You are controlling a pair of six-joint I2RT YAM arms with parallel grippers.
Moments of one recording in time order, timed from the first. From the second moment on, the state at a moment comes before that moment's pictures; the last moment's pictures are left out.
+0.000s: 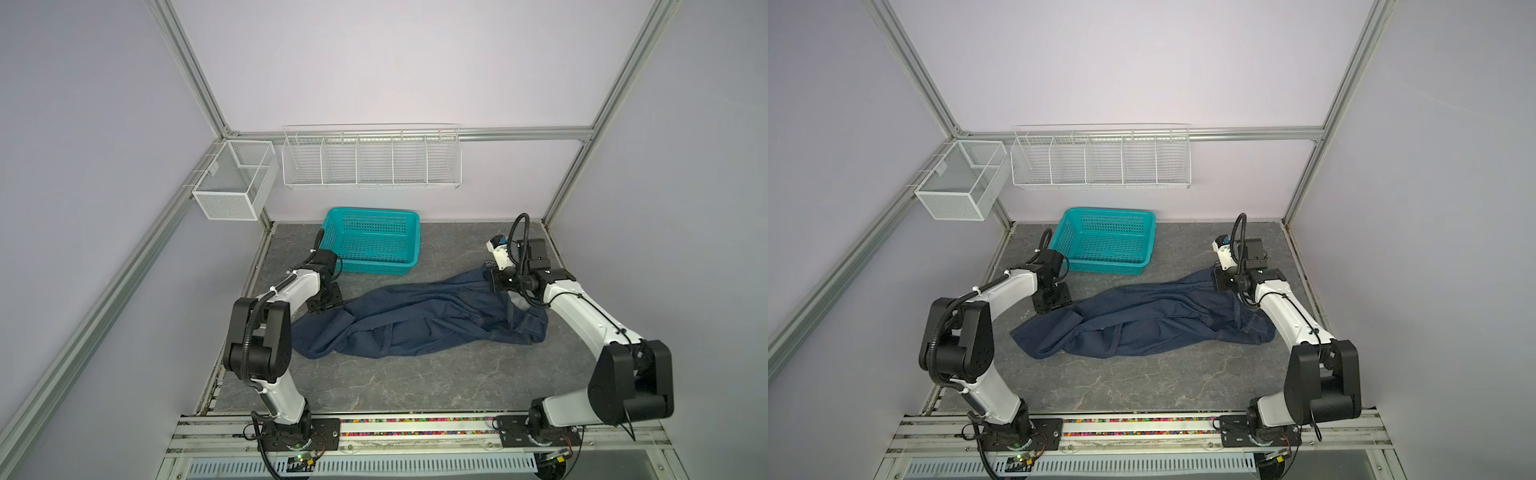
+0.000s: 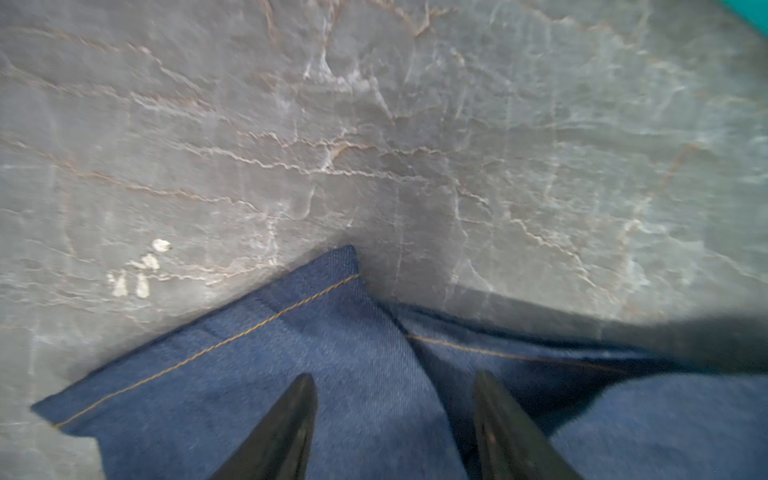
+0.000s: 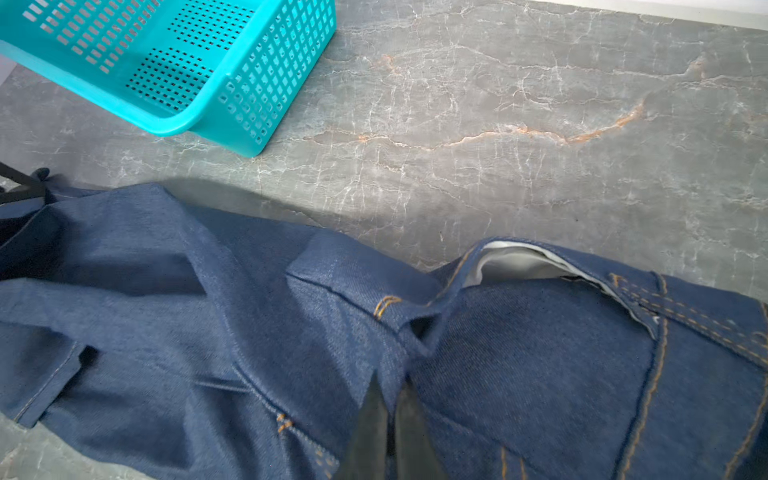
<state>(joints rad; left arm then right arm) -0.20 1.76 1.14 -0.73 -0.12 -0.51 0.13 1.42 1.04 -0.46 -0.32 -0.10</state>
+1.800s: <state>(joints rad) -0.50 1.52 0.82 -0.54 -0.02 -0.72 0.40 1.66 0.83 -0.32 -0.36 0.31</state>
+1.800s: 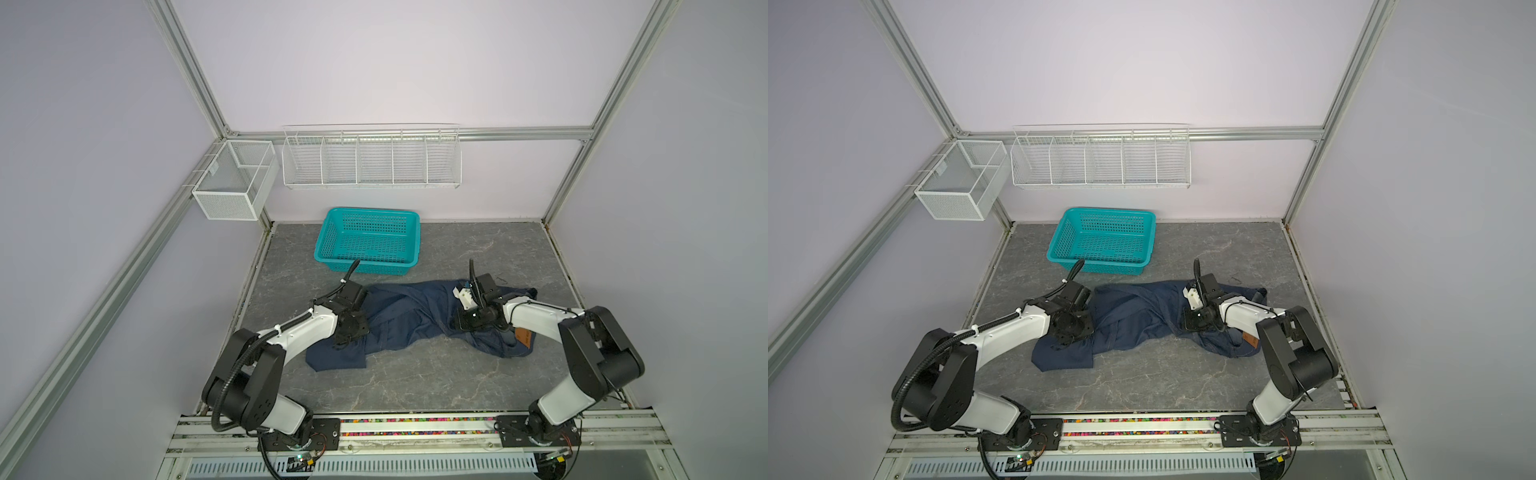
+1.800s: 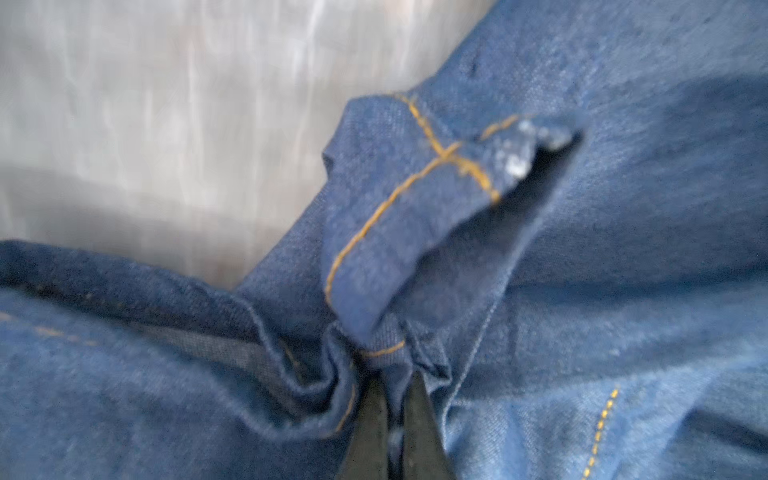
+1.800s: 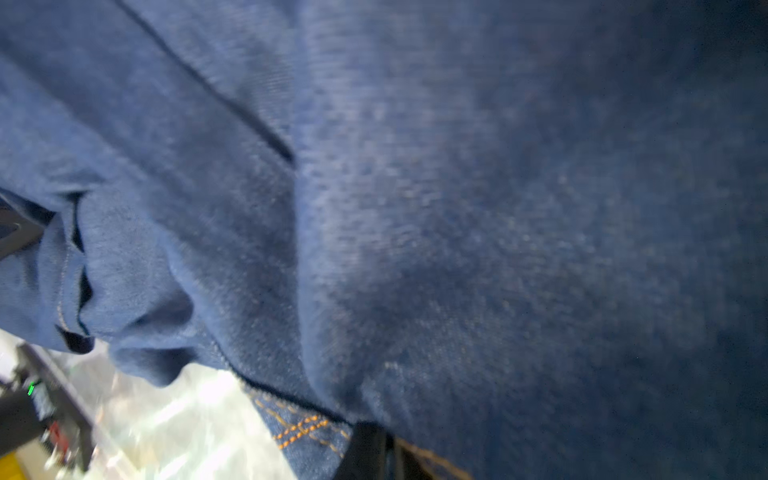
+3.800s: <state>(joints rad) 0.20 1.45 1.10 -0.80 -0.32 -0.28 0.13 0.94 1.00 -1.03 -0.38 -0.36</state>
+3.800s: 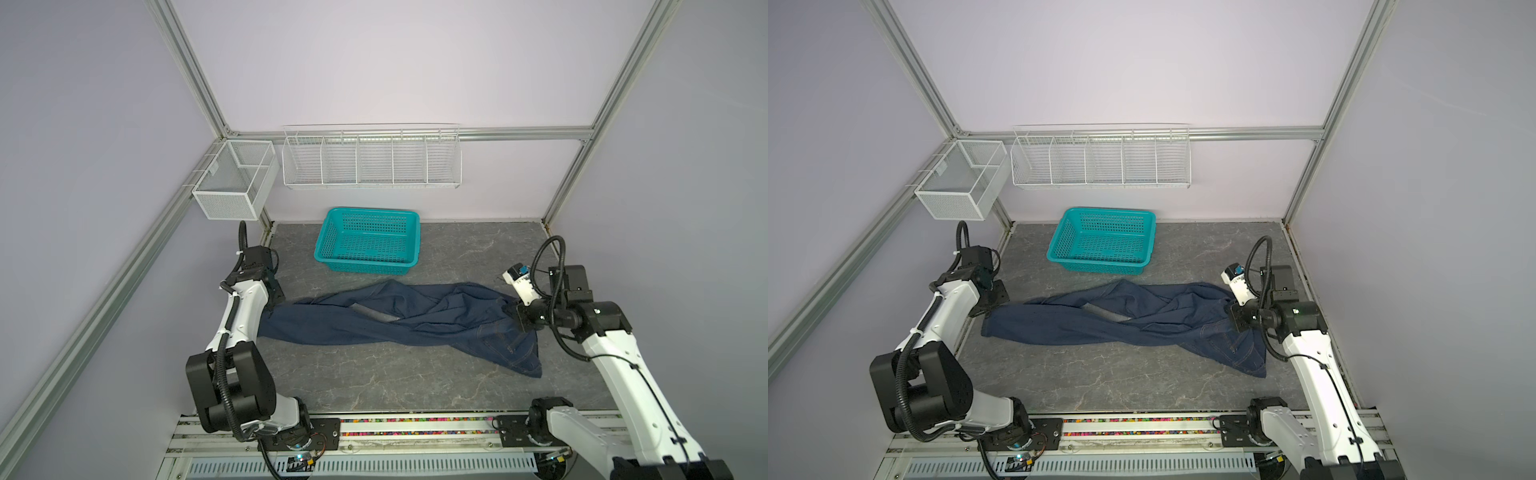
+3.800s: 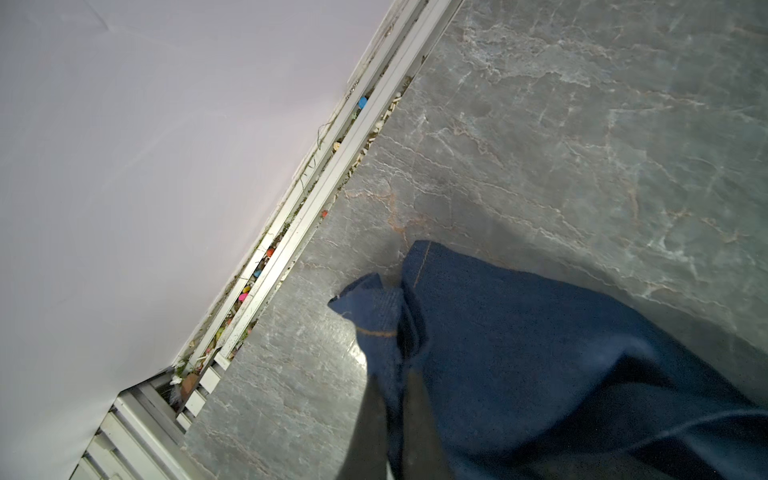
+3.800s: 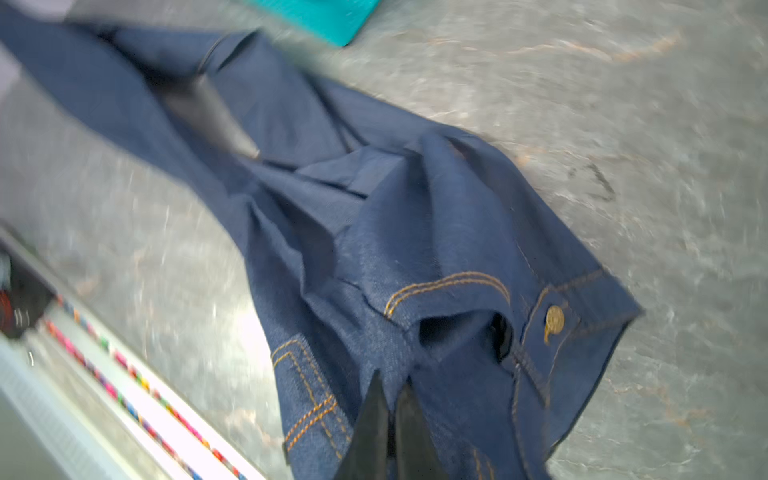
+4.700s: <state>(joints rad) 0.15 1.20 1.08 -0.89 -0.10 -0.39 0.68 1.08 1.06 -1.16 -0.19 -0.67</state>
